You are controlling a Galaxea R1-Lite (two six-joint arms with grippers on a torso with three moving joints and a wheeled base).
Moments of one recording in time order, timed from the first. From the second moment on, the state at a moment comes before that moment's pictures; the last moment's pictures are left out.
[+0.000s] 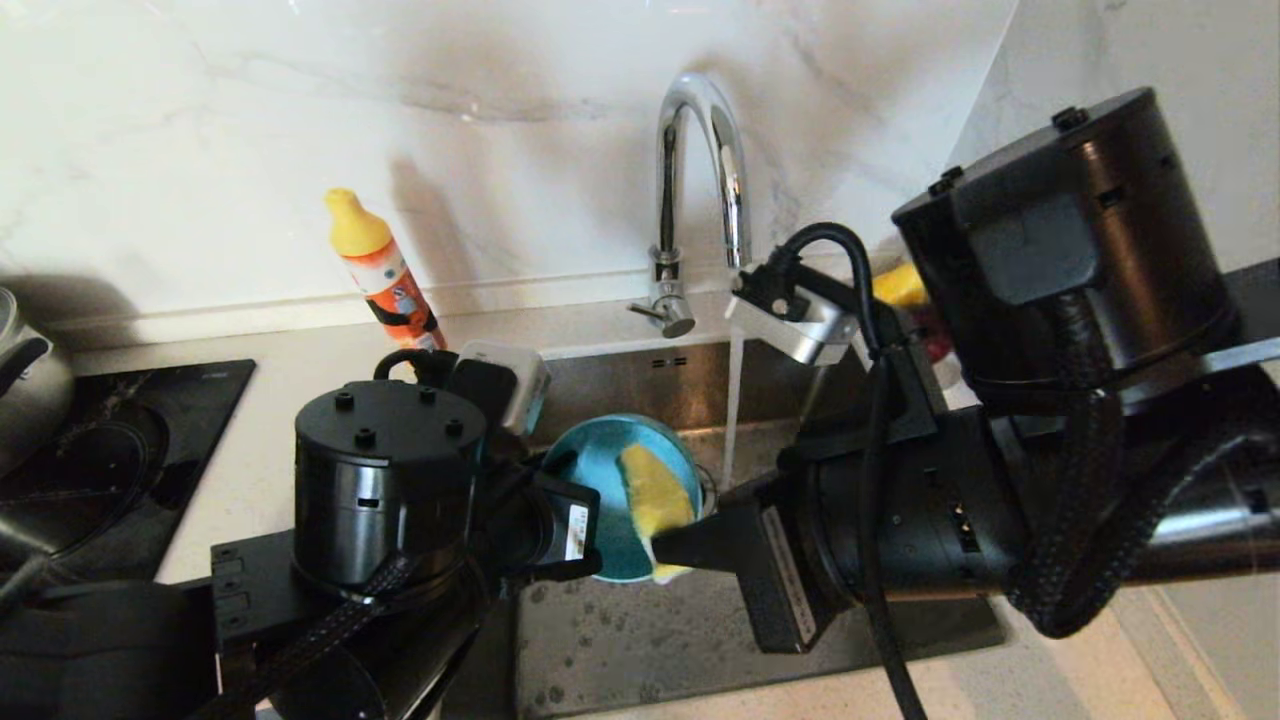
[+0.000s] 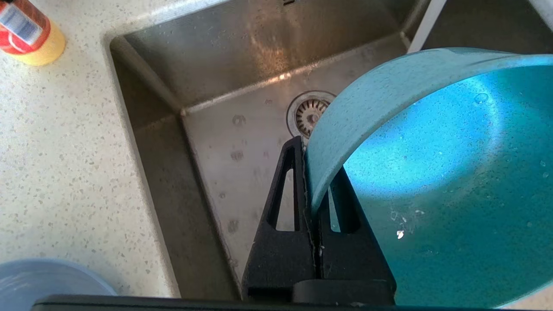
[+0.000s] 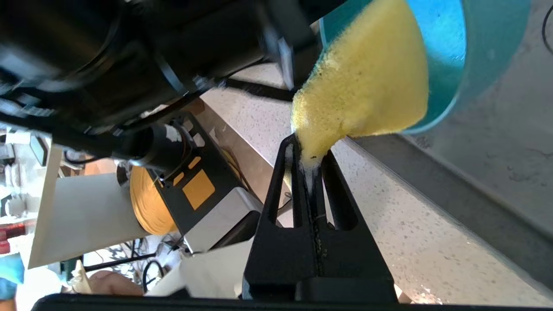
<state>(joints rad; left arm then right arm) -0.86 1.60 -0.72 -0.58 0.58 -0.08 0.96 1.63 -1.42 0.32 0.12 0.40</state>
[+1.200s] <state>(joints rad) -0.86 1.57 -0.67 -0.61 0.57 -0.09 0.88 1.77 -1.57 0.33 0.13 0.39</state>
